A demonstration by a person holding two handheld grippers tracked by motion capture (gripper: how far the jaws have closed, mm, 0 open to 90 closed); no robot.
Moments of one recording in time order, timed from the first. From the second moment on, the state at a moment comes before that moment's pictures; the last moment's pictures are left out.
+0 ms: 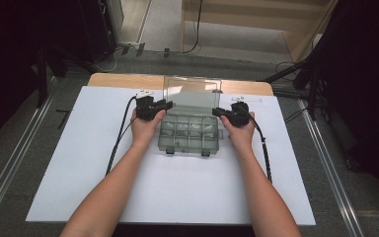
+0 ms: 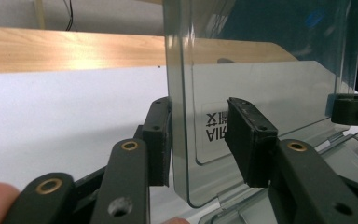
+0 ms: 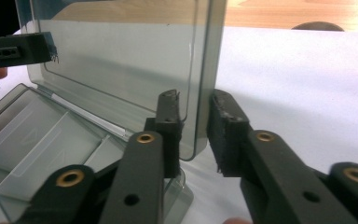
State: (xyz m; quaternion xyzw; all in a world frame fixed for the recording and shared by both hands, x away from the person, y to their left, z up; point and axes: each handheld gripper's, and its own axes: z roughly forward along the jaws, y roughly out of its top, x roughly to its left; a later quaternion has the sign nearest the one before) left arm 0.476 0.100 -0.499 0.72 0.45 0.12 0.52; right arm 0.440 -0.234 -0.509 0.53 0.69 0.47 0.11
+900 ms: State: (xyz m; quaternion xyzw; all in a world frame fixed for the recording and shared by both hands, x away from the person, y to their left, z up) left arm 0.488 0.110 -0.469 0.70 0.46 0.13 0.53; right arm 0.430 -0.232 -0.509 0.50 0.71 0.46 0.17
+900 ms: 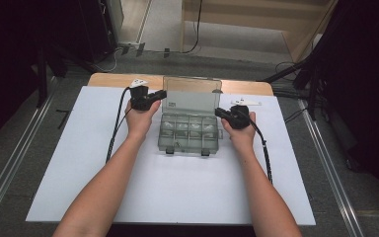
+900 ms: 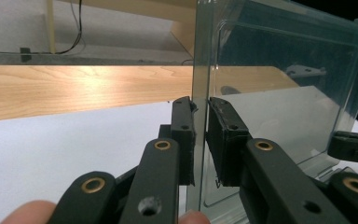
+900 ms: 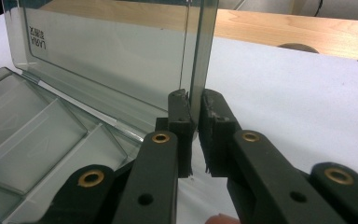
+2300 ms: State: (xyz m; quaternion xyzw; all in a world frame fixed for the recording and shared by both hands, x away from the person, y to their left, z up) left arm 0.478 0.145 -0.448 0.68 0.44 0.11 0.57; right arm 0.436 -0.230 -0.462 0.51 0.69 0.48 0.21
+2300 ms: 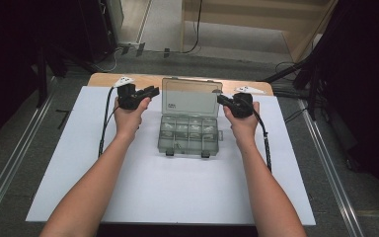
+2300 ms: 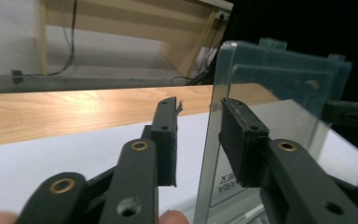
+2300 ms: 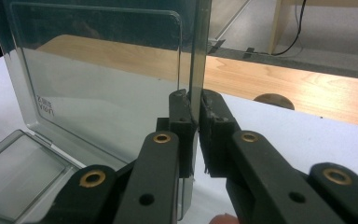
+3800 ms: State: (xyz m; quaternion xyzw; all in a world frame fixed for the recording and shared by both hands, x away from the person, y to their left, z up) left arm 0.500 0.125 -0.445 0.71 0.43 0.05 0.56; right arm 0.416 -0.240 -0.470 0.49 0.68 0.50 0.21
